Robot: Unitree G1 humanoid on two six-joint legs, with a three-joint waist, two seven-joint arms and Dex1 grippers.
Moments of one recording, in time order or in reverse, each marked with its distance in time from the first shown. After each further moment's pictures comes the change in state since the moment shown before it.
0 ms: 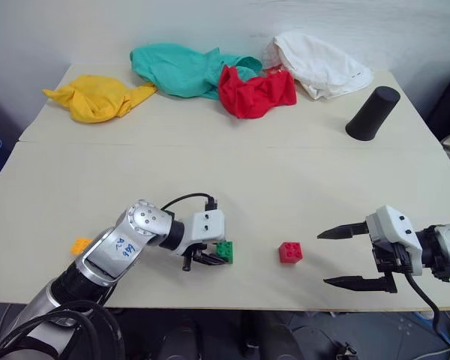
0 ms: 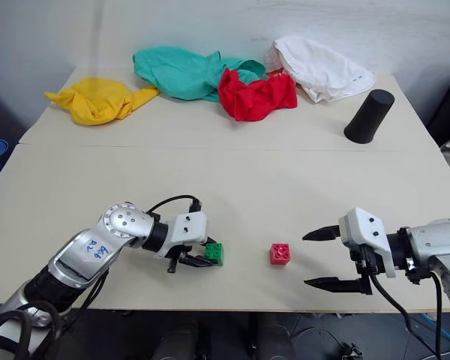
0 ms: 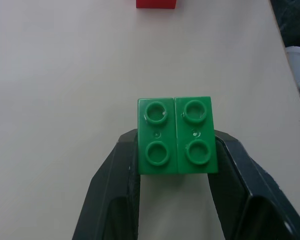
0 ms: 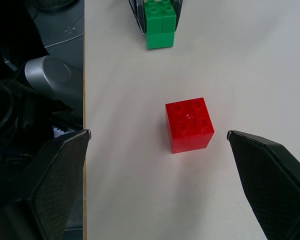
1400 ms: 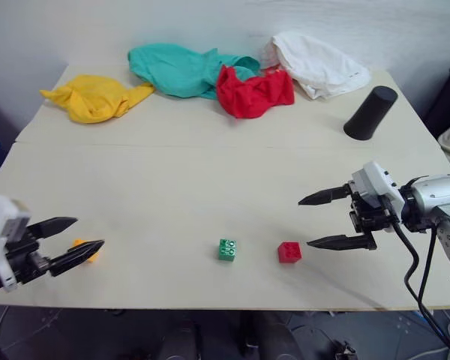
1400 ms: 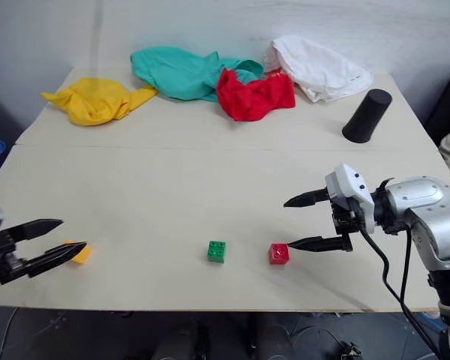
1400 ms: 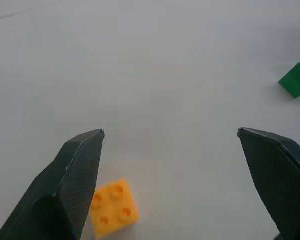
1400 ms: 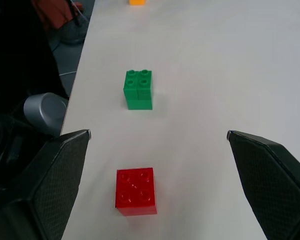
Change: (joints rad) left arm 0.891 -0.015 1.470 -0.213 -0.340 0.259 -0.033; right arm -0.477 0.108 0.260 0.292 0.007 -0.007 0.135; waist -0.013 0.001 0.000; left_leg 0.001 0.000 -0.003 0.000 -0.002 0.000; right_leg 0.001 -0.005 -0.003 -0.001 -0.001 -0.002
